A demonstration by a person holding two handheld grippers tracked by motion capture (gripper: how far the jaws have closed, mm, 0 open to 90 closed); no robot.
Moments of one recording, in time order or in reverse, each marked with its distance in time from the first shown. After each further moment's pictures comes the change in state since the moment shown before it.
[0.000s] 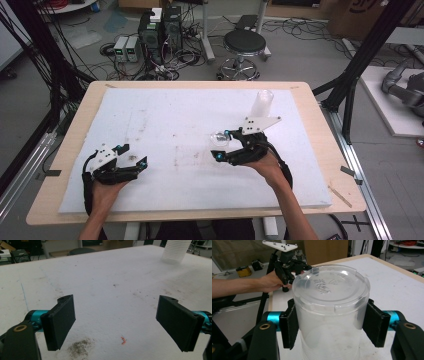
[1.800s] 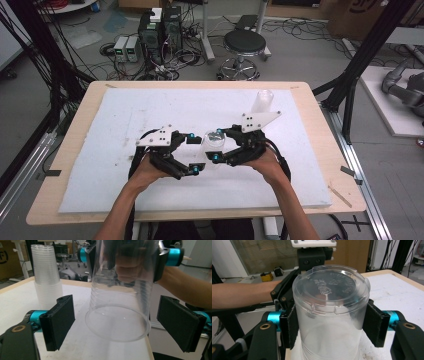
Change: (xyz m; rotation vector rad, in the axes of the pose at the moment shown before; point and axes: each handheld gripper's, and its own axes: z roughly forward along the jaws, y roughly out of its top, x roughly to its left) left arm -0.104 0.100 0.084 -0.093 -0.815 0.137; right arm 0.012 0.025 -0.001 -0.065 0.150 -0.042
